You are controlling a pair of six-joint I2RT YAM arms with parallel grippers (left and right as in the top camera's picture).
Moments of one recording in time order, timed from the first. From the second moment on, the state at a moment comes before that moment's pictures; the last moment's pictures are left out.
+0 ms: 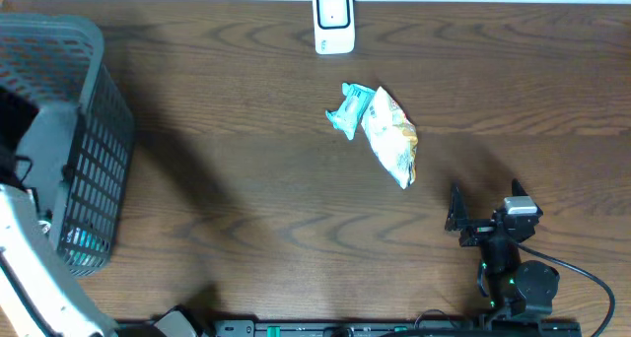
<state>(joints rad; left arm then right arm) 0.68 1.36 1.45 -0.80 -0.02 -0.38 -0.06 0.01 0.01 -0.06 -0.13 0.02</state>
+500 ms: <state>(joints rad) 0.79 1.63 1.45 -0.92 -0.22 -0.54 -0.06 0.01 0.01 -0.06 -0.13 0.02</state>
